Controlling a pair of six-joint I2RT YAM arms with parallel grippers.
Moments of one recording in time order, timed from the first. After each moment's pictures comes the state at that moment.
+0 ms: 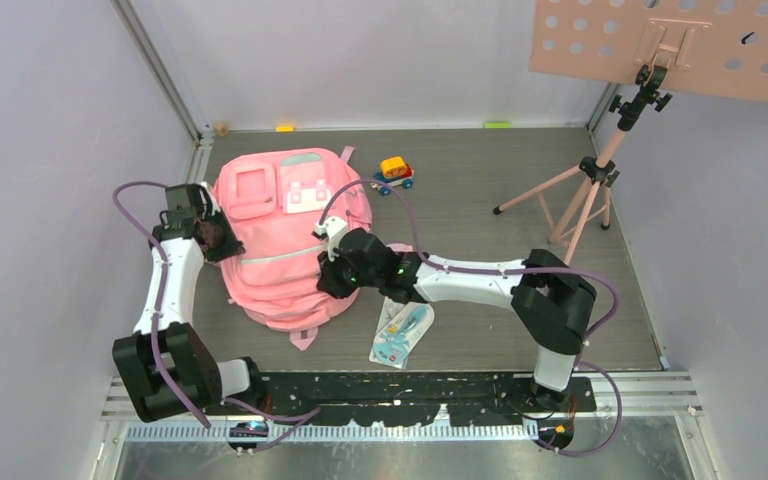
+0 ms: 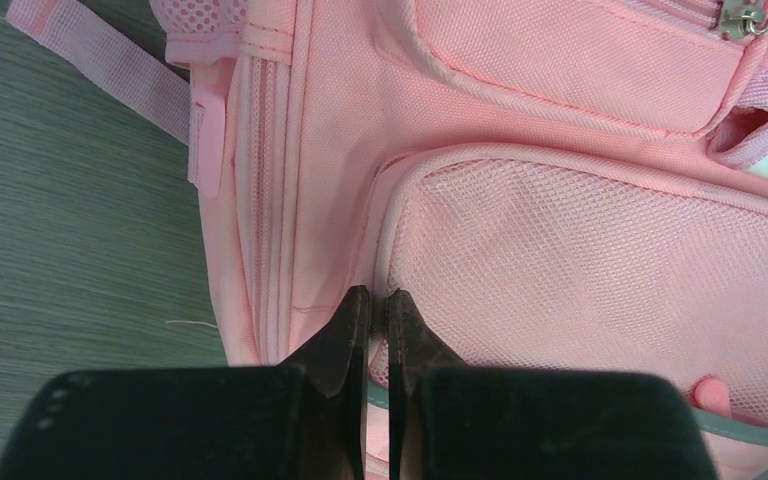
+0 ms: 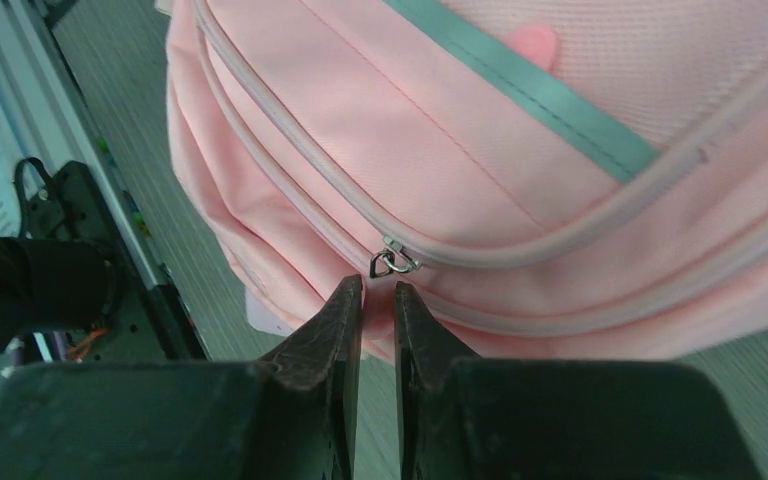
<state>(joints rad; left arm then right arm) 0.25 1.26 0.98 -0.69 0.16 -0.24 1.08 1.78 1.18 0.07 -0.07 0.31</state>
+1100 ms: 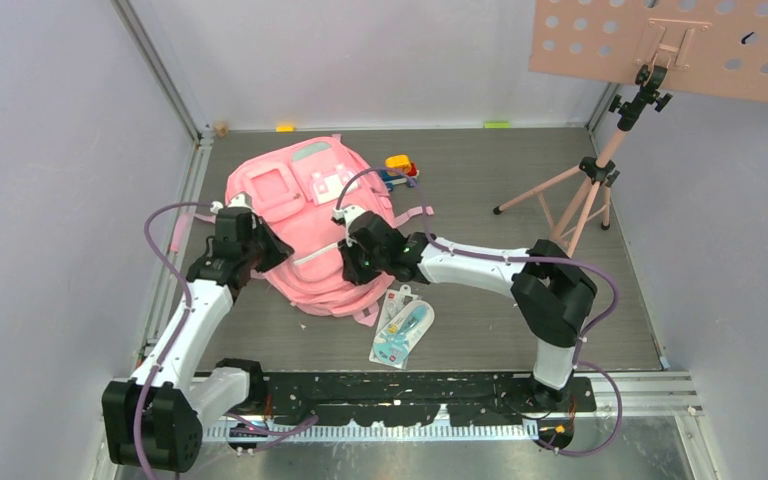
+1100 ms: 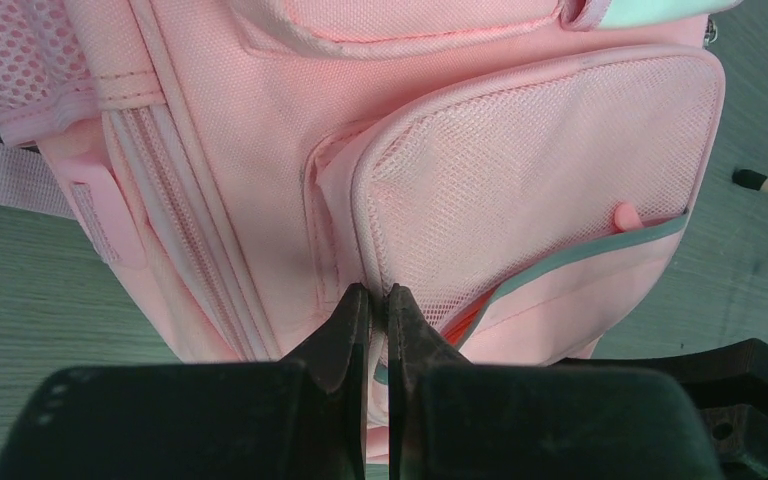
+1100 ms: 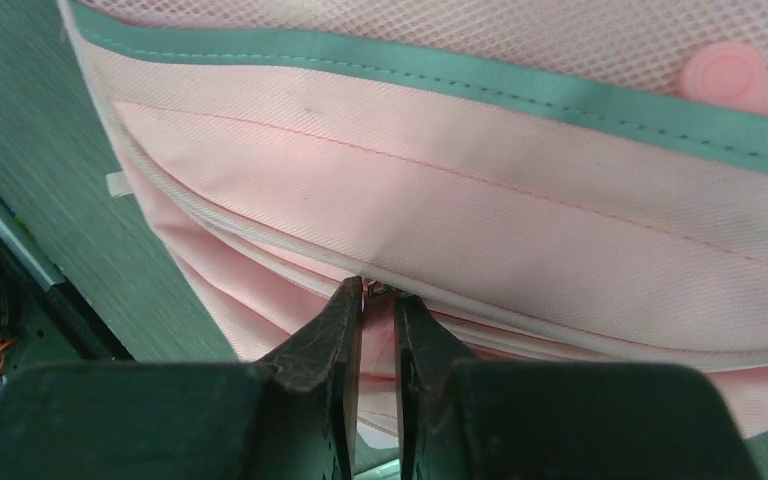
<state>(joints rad) -0.12 1.01 0.73 -0.43 0.10 -0.61 0.99 1.83 1.26 -0.17 -0.03 0.36</state>
